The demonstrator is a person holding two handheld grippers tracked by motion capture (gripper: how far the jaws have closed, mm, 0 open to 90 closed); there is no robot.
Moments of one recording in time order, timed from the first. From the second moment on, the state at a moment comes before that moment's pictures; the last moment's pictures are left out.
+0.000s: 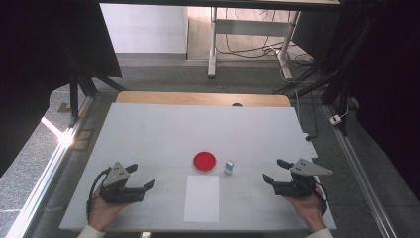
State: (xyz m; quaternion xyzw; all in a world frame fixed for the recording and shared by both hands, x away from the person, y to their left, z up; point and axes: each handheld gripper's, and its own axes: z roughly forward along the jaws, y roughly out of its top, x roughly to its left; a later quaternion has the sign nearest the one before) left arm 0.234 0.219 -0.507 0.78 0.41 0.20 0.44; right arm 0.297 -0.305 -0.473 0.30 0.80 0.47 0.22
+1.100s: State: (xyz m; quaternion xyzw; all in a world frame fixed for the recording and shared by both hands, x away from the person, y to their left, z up) left arm 0.239 0.215 -0.512 0.78 0.41 0.20 0.42; right arm 0.323 -0.239 -0.449 0.25 0.84 0.45 0.17
